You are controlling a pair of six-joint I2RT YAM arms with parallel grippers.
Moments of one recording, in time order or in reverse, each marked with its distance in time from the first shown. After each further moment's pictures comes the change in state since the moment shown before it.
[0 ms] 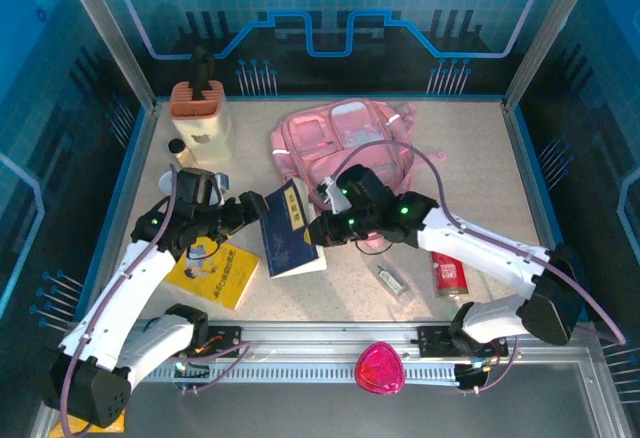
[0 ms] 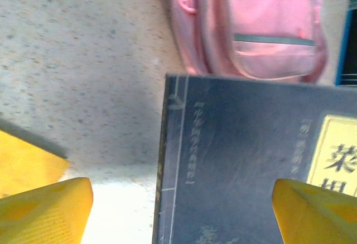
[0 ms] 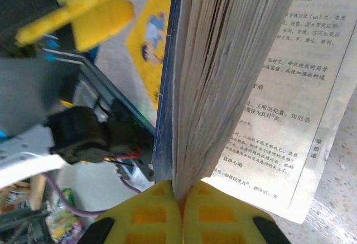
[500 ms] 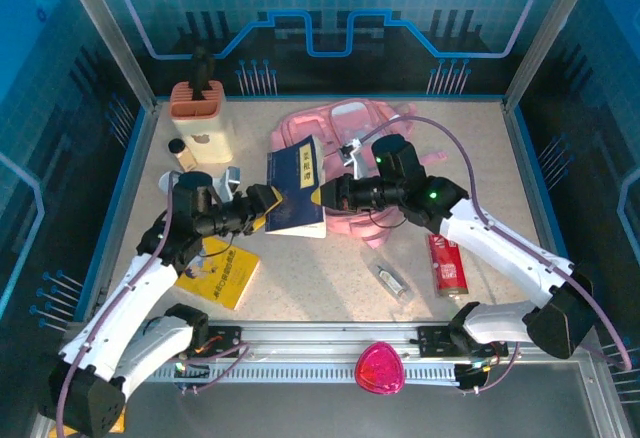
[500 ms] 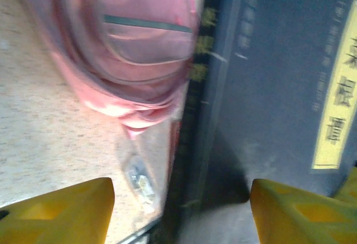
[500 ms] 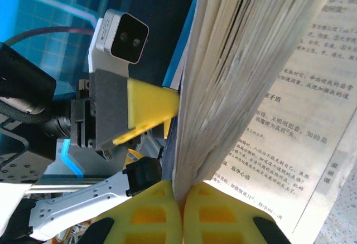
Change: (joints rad) left arm -0.055 -0.068 -0.143 0.447 0.240 -0.280; right arm -0.171 -0.066 0.034 0.144 -0.146 0.080
